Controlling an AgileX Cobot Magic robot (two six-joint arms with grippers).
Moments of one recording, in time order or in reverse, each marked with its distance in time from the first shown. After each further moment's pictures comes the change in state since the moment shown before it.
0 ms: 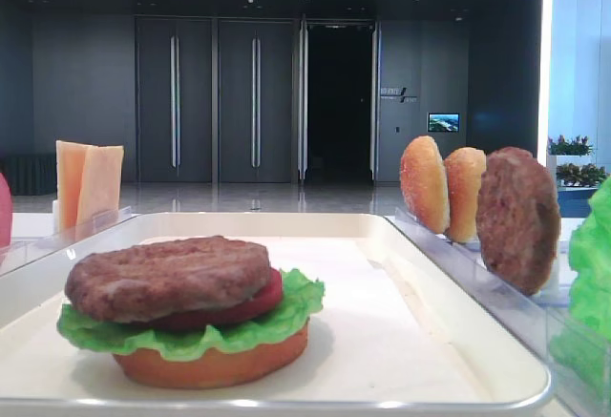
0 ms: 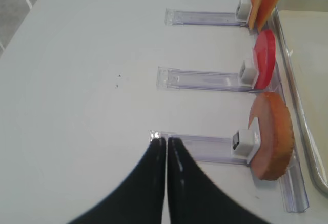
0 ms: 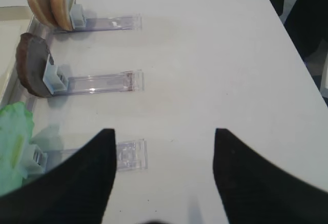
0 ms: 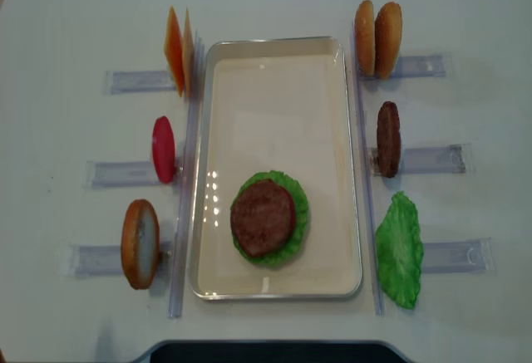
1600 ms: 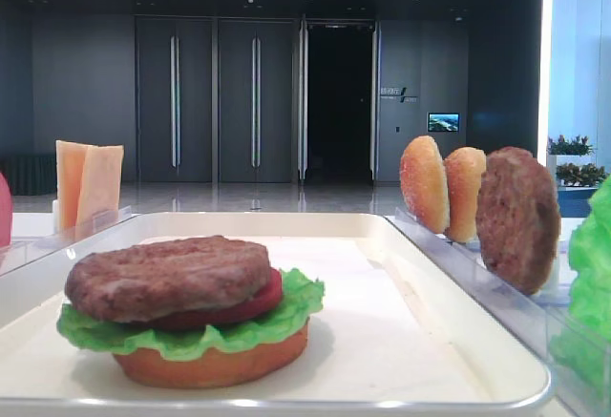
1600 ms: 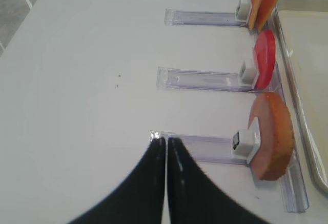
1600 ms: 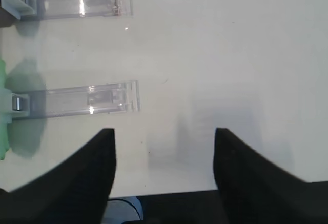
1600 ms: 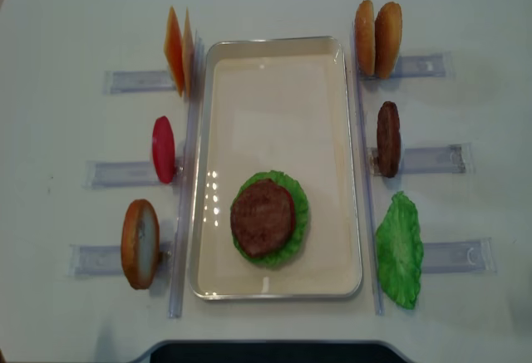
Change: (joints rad) left arm 0.000 0.000 0.000 0.000 0.000 0.000; right arm 0.000 0.583 -0.180 -0.012 0.087 -0.002
